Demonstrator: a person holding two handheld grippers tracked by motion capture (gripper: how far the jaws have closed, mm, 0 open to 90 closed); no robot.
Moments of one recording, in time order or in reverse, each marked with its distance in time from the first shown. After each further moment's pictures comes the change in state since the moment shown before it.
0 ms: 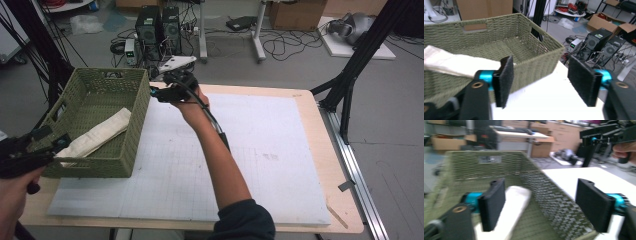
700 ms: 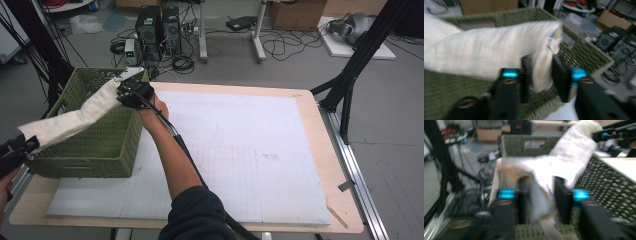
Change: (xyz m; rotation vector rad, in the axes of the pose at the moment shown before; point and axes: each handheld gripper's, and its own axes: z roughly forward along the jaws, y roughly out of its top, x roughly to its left) left arm 0.057 -0.017 -0.042 0.072 0.313 -0.014; right arm 0.066 0.010 0.122 0.067 0.014 -0.035
